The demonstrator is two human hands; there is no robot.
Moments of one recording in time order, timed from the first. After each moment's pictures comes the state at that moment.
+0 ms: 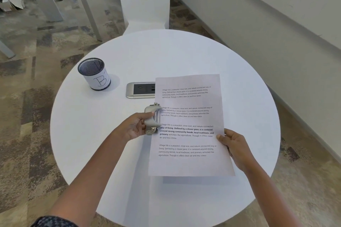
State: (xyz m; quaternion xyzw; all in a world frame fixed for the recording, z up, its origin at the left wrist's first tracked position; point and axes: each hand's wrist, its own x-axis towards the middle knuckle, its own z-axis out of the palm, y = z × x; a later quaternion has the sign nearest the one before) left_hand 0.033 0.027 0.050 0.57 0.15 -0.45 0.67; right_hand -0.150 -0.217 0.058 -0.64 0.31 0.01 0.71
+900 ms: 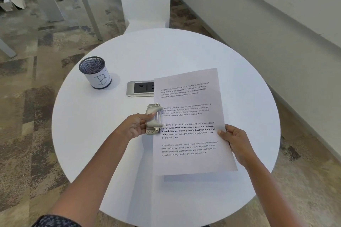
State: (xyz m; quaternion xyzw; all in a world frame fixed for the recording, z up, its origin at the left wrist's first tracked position) left_hand 0.027 0.027 0.047 0.59 0.20 -0.42 0.66; right_hand -0.147 -0.221 0.060 -0.64 0.30 -0.01 0.70
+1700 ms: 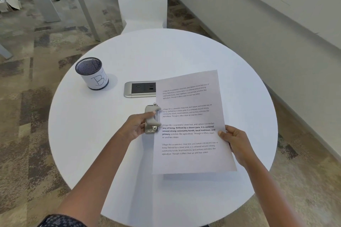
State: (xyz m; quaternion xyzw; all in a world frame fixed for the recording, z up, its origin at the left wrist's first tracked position) left_hand 0.023 0.016 0.046 0.59 0.20 -0.38 0.68; right_hand -0.152 -0.228 0.056 -0.64 0.31 -0.01 0.70
